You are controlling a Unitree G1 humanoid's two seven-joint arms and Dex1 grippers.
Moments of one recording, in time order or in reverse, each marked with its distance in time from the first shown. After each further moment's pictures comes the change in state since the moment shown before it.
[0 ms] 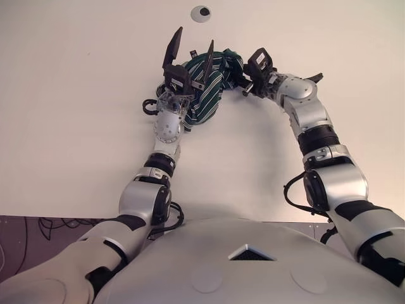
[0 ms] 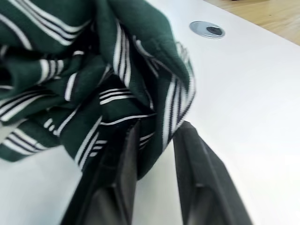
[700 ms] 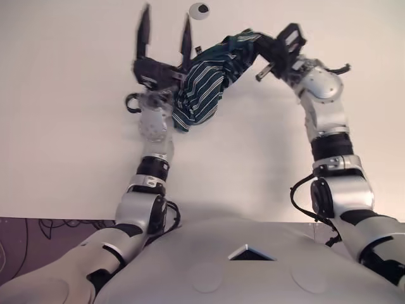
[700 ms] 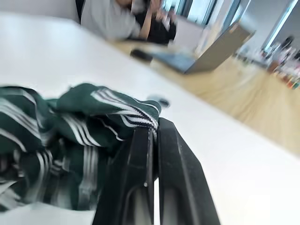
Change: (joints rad) left arm 0.141 0.106 0.025 -0.498 -0.243 0.095 -0.087; right arm 0.194 -0.121 -0.127 -0.394 0.140 -0.179 0.048
